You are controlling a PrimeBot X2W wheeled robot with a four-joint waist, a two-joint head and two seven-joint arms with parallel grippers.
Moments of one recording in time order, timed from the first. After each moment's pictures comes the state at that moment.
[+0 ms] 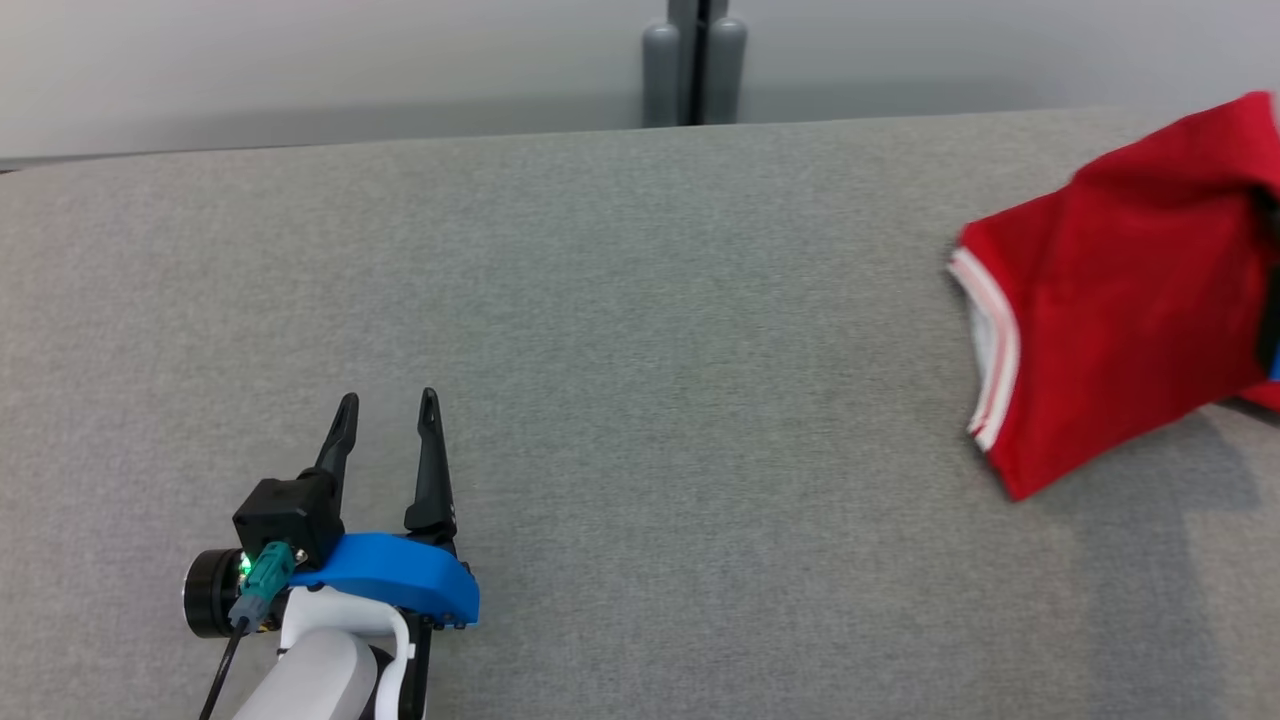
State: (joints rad) left arm -0.27 0.31 -0.53 0.23 -0.61 0.29 -0.23; right arm -0.64 -0.50 0.02 0.41 0.26 0.13 0.46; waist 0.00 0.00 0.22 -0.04
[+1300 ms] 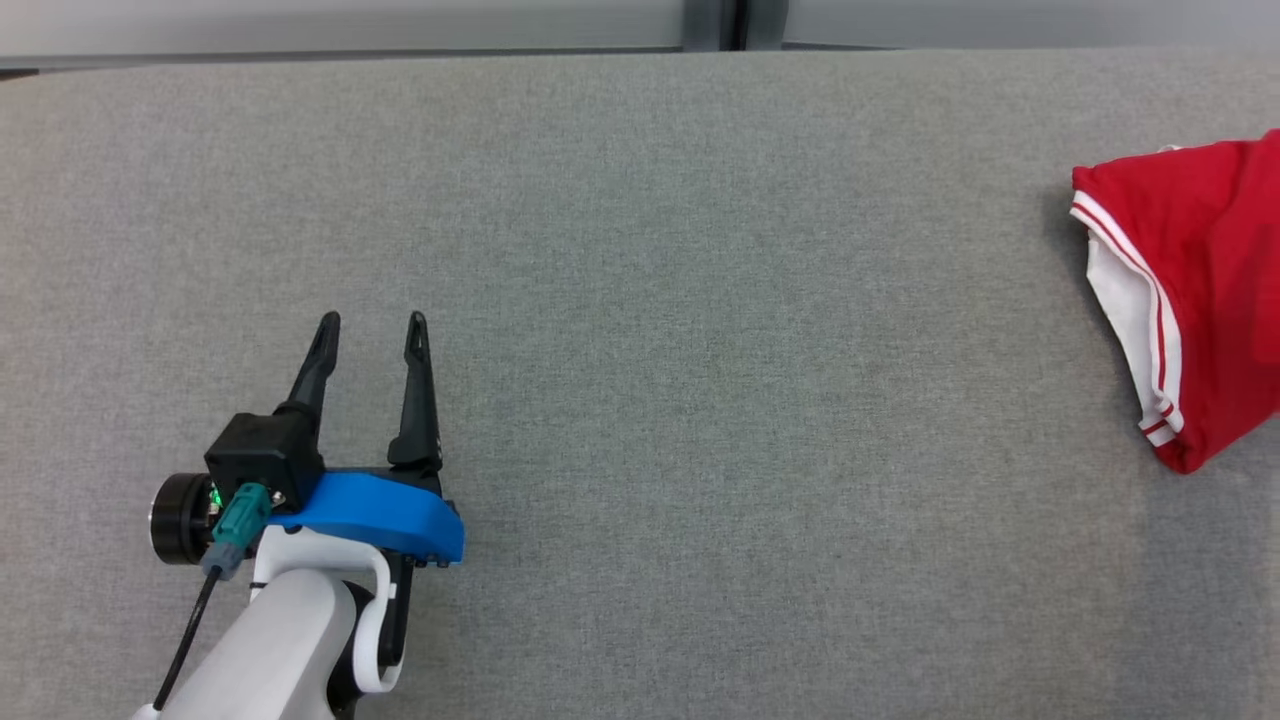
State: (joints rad) left arm -0.35 0.35 -0.54 0.17 -0.58 0.29 -0.21; right arm -0.67 -0.43 -0.32 0.42 -0.05 0.13 0.36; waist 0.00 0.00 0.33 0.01
